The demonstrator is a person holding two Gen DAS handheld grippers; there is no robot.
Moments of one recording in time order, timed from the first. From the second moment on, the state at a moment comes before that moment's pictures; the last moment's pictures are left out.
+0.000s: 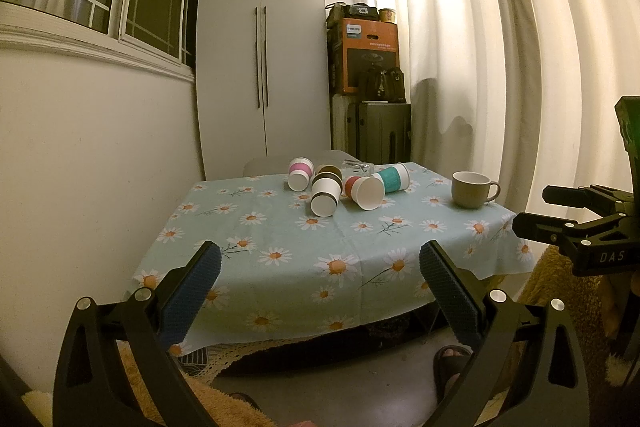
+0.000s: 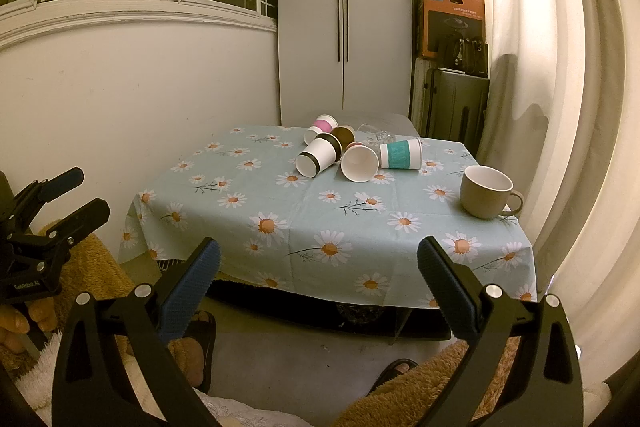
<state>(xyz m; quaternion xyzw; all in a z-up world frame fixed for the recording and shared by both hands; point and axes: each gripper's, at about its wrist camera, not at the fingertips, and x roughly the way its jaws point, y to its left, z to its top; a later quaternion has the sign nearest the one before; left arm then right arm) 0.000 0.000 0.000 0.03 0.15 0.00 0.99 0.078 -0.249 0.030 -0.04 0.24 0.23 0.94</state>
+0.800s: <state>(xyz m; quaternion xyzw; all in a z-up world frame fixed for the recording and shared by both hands) 0.012 0.013 0.005 0.00 0.18 0.00 0.98 0.096 -0.255 0.031 -0.02 0.27 0.23 0.93</state>
